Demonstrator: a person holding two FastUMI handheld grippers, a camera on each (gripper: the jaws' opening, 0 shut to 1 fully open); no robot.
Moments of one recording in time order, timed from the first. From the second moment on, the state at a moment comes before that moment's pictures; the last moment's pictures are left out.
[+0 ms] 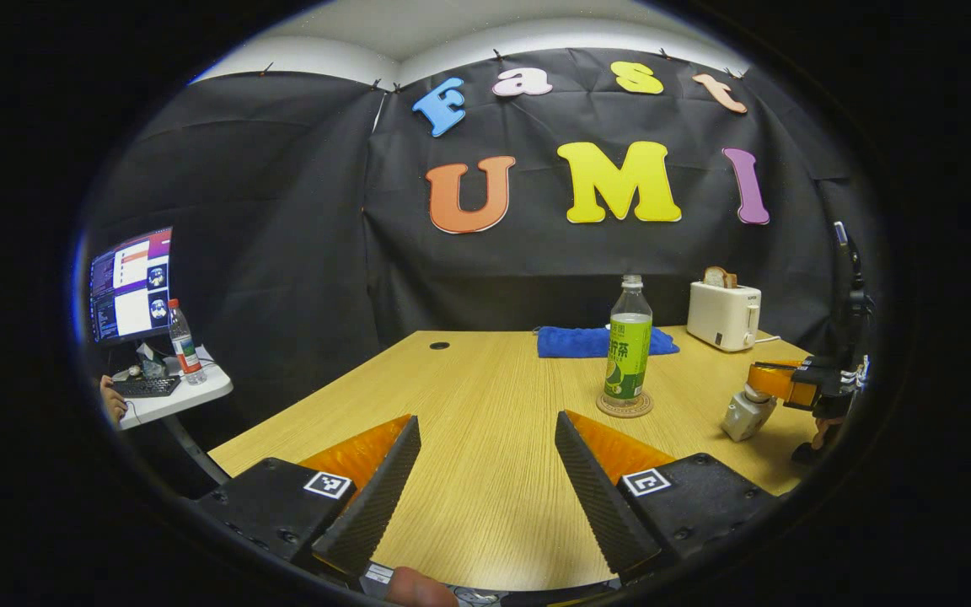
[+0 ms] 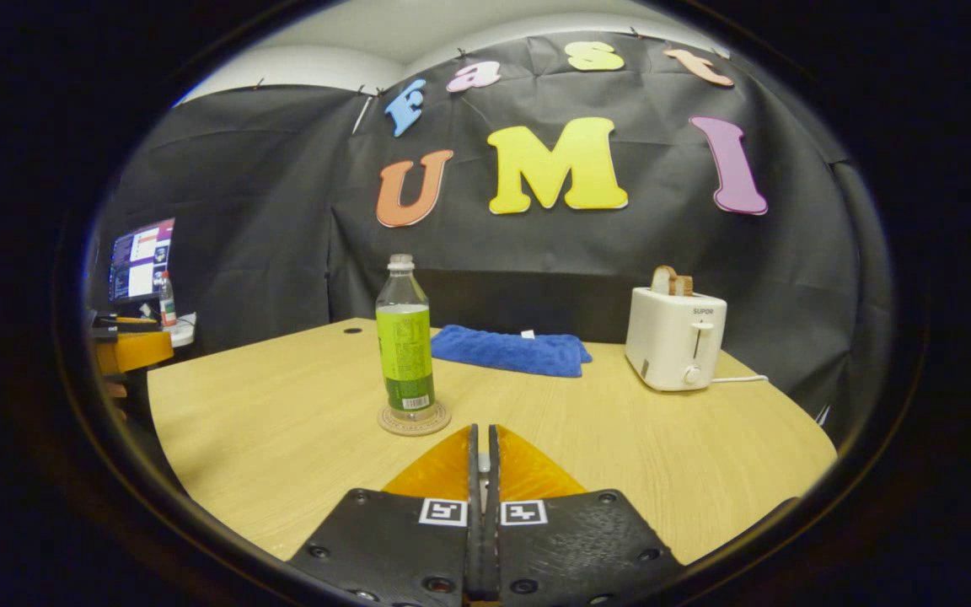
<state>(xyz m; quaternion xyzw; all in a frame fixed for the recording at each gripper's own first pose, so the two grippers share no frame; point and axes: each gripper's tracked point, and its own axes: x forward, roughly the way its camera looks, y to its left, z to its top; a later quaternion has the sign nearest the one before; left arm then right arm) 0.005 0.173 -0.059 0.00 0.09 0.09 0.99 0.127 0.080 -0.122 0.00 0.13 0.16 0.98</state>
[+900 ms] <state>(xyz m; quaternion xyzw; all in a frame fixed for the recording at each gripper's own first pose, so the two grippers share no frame) 0.010 0.137 -0.043 -0.02 0.08 0.07 0.99 0.114 0.053 -0.066 0.03 0.07 0.13 0.99</state>
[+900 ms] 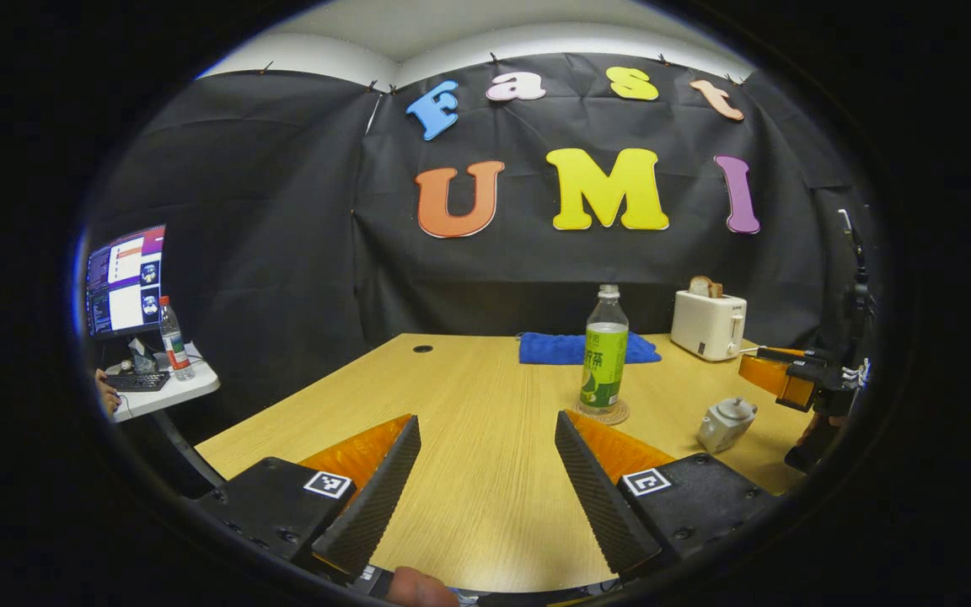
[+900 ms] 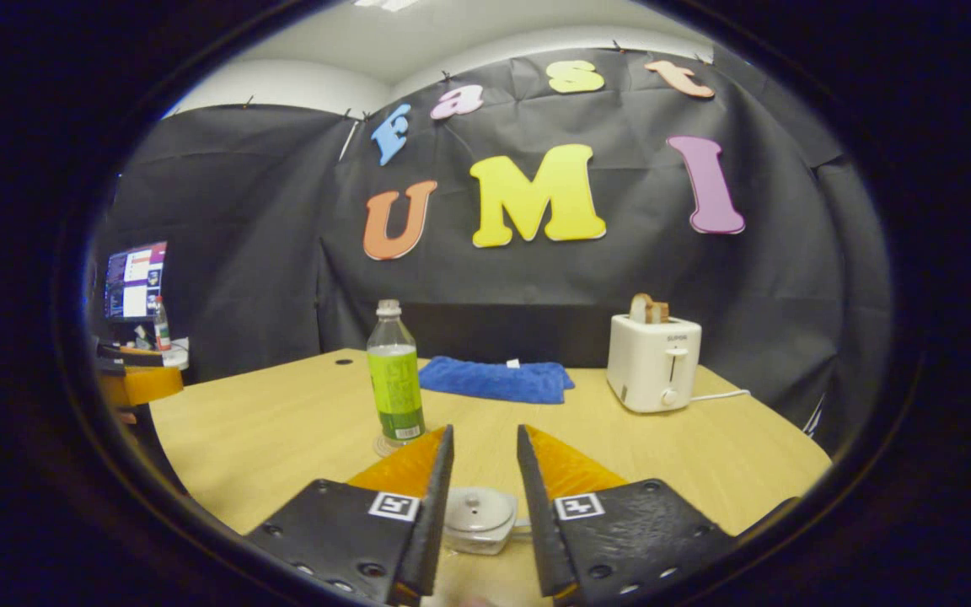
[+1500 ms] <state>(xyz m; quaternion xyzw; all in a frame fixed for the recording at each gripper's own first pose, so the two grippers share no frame) 0.005 0.017 0.013 -0.02 0.00 -0.01 1.00 0.019 -0.015 0.002 0.04 0.00 0.05 1.00</state>
